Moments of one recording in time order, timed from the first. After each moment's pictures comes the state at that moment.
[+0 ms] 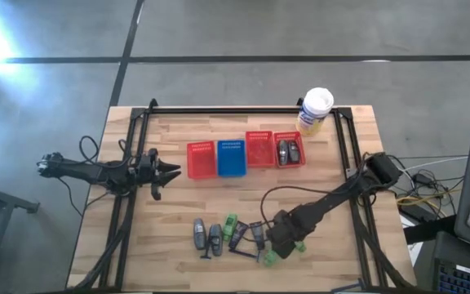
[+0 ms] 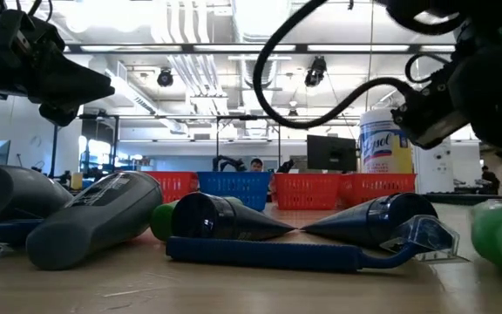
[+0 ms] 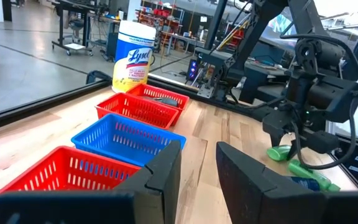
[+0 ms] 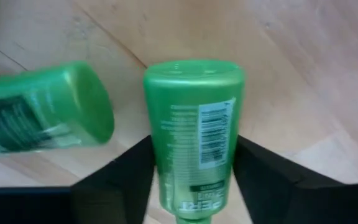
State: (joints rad) left arm -0.21 0.12 0.03 -0.01 -0.43 -0.27; right arm 0.50 1.88 1.14 -0.79 -0.23 1.35
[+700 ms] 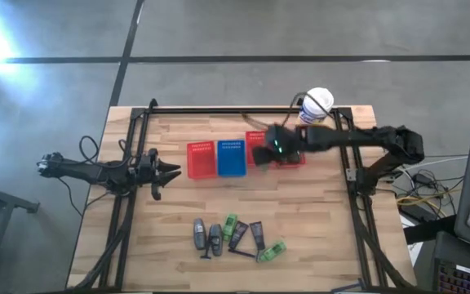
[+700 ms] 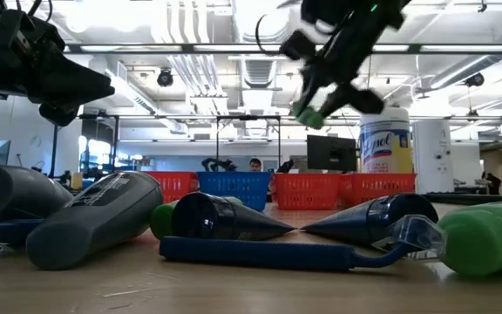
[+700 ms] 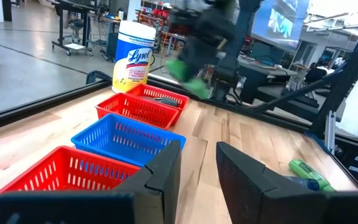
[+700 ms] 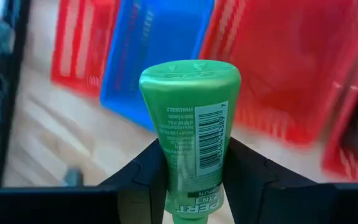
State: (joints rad) left arm -0.21 0.12 0.03 -0.01 -0.43 -0.27; right arm -0.22 1.54 1.15 -0.56 -0.01 1.09
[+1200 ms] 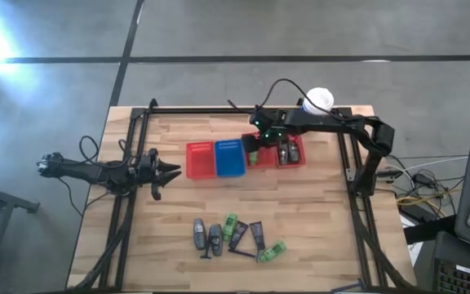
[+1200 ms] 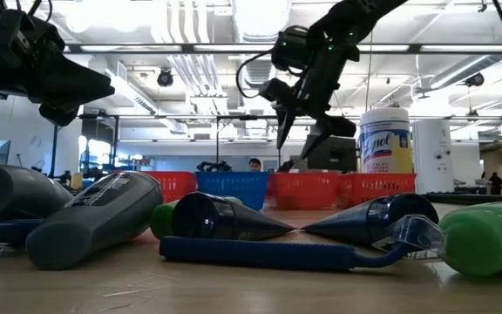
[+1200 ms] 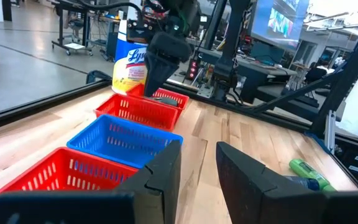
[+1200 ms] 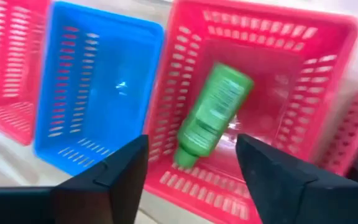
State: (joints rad) left arm -0.21 0.12 0.03 -0.01 -0.43 -0.27; right arm -0.37 1.80 1.37 -0.71 -0.08 0.87
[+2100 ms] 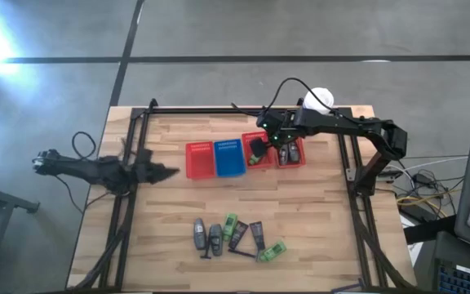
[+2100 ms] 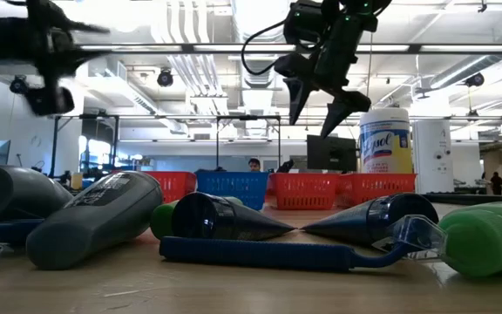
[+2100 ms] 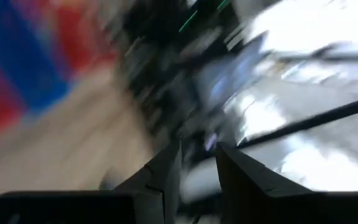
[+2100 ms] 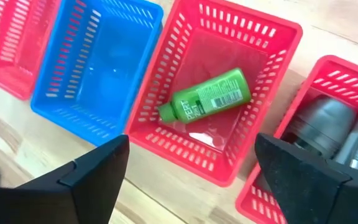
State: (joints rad) left arm -0.21 0.26 0.15 0.05 -0.26 -1.23; right arm -0.32 1.67 1.38 -0.86 0.01 0.77
